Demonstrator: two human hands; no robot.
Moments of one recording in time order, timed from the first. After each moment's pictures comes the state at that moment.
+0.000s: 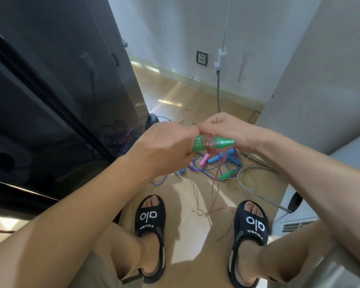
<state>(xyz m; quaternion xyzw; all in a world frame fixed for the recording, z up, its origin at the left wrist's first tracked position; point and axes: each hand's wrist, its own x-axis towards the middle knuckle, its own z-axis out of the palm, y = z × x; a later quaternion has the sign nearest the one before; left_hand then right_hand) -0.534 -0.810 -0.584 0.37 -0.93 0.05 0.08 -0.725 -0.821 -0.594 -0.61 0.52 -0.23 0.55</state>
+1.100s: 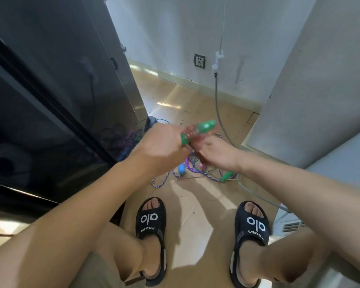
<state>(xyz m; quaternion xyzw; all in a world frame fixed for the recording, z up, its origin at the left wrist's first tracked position) -0.538 -0.809 -0.577 0.52 -0.85 -0.09 0.03 -0.701 -0.806 -0.633 -0.63 0.60 -0.15 0.47</state>
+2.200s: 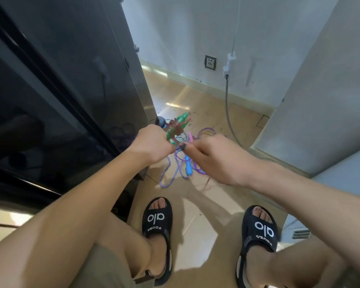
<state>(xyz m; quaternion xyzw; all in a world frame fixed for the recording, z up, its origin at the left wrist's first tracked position) -0.502 -0.829 -0.587 0.67 -0.70 -0.26 0.07 -0.672 -0.776 -0.590 -0.77 0.54 -0.18 0.29</state>
